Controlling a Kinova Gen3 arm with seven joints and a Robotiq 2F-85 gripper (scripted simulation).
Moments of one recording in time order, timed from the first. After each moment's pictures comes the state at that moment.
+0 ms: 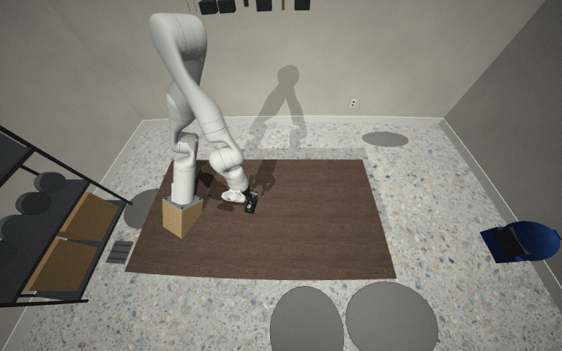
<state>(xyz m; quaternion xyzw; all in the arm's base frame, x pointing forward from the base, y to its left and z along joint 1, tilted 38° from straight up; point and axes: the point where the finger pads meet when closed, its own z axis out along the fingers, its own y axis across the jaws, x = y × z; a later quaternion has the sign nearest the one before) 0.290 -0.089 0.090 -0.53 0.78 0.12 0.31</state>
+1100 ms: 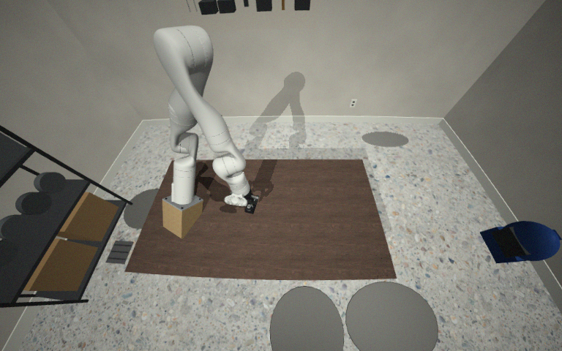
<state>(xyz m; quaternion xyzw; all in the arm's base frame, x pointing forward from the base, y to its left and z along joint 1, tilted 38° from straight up) 0.303 -0.073 0.063 -0.53 0.78 0.11 0.31</state>
